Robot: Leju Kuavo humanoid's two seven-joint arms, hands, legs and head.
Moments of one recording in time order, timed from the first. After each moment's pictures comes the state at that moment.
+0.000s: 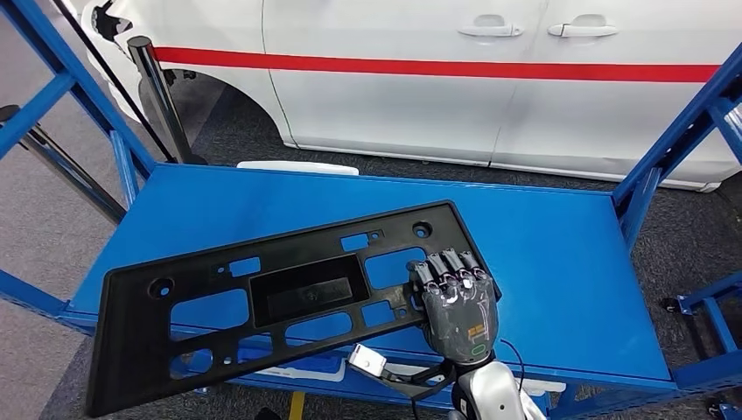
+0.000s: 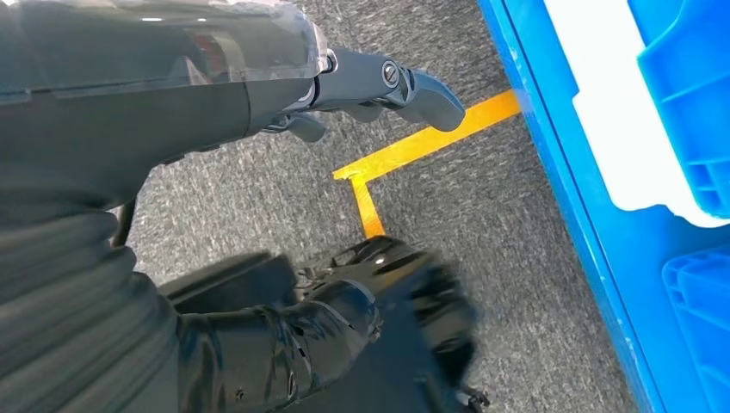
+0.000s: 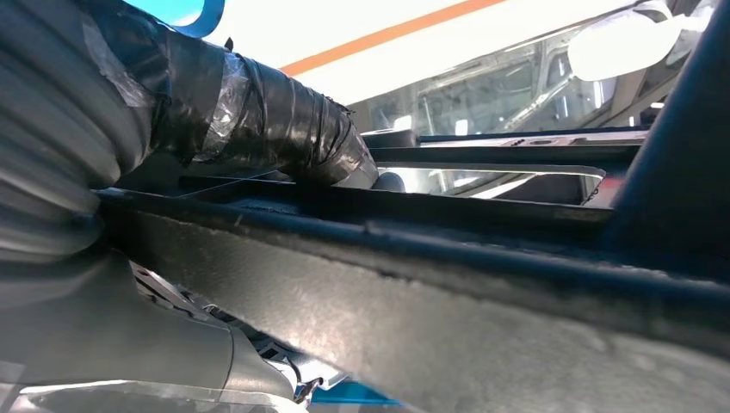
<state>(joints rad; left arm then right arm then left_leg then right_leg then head) -0.15 -0.06 -1.55 -0.14 1.31 0.32 -0.44 -0.13 -0.05 0.56 -1.69 1.44 -0.64 0.12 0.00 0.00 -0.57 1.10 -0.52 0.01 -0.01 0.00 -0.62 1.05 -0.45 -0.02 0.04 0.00</state>
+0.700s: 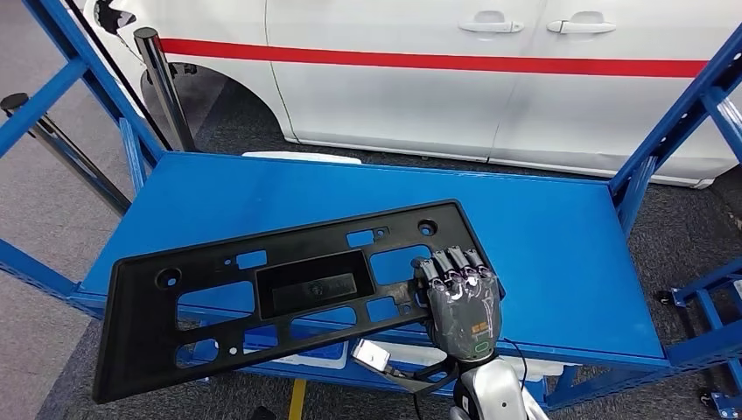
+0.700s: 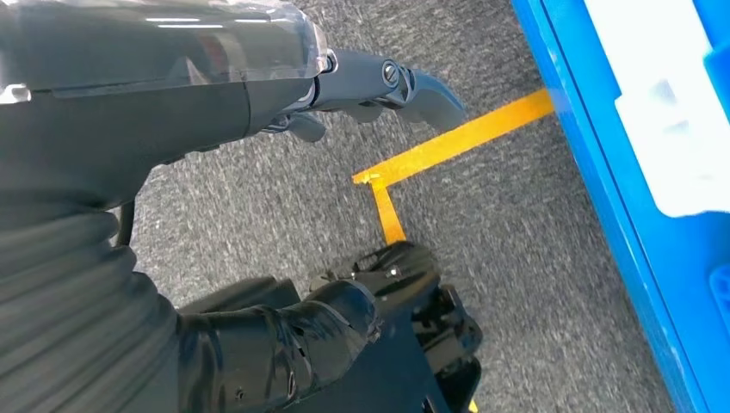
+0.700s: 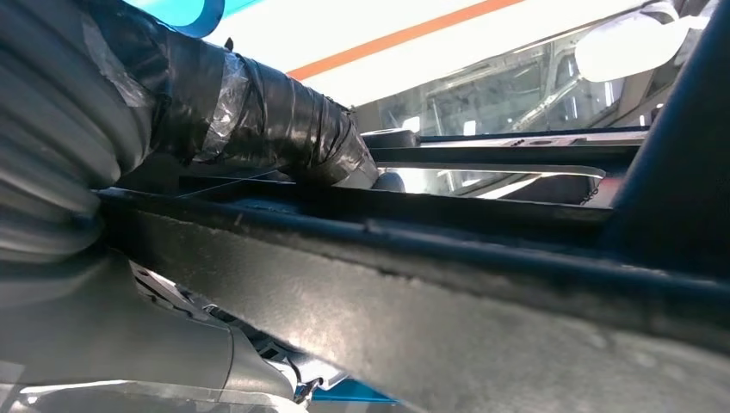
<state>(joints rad) -0.15 -0.06 -1.56 -0.14 1.31 0.32 -0.44 -0.13 -0.04 0.55 -1.68 1.43 -0.64 0.12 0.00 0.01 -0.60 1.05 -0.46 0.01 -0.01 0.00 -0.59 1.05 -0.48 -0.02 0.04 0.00</state>
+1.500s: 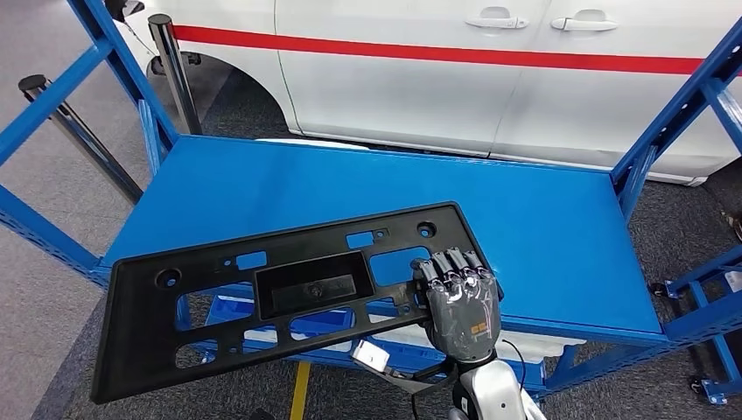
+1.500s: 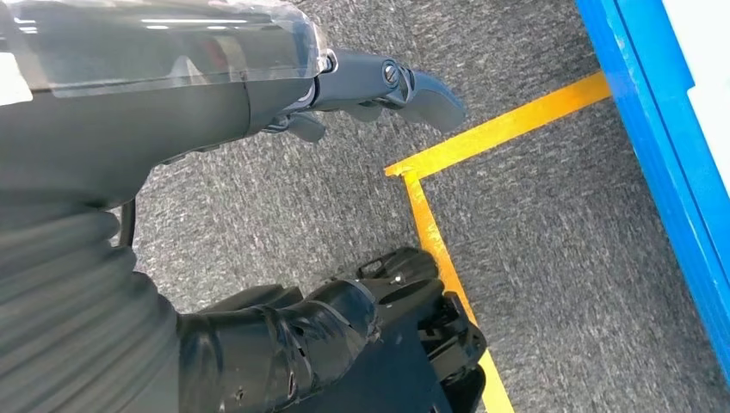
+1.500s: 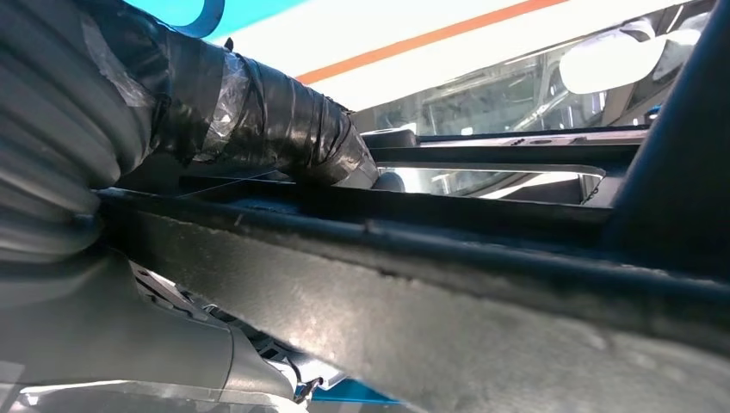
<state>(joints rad) -0.15 -0.06 -1.56 -0.14 1.31 0.32 -0.44 -0.12 -0.04 0.54 -1.68 1.42 -0.64 0.12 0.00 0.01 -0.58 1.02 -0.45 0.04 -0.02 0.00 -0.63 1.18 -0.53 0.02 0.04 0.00</state>
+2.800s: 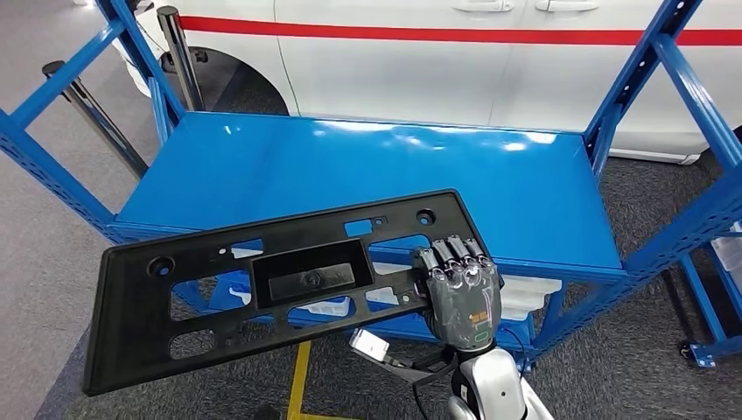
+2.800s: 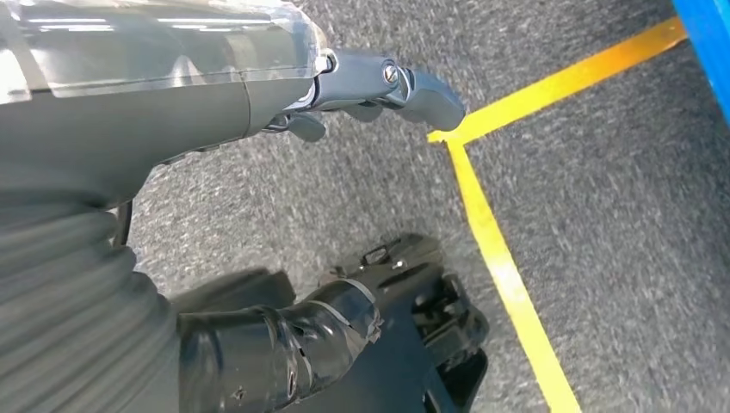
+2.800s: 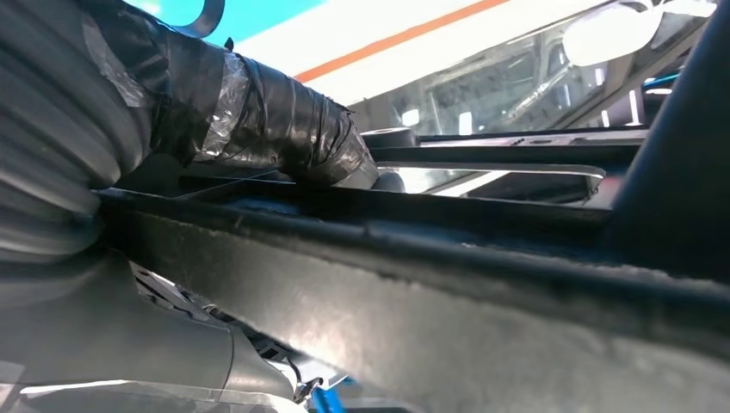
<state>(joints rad) -0.16 -0.06 -1.56 -0.14 1.28 0.33 -0.43 -0.16 -0.03 0.54 -1.68 1.40 -0.64 0.10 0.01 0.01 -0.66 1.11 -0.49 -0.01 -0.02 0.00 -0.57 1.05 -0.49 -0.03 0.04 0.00</state>
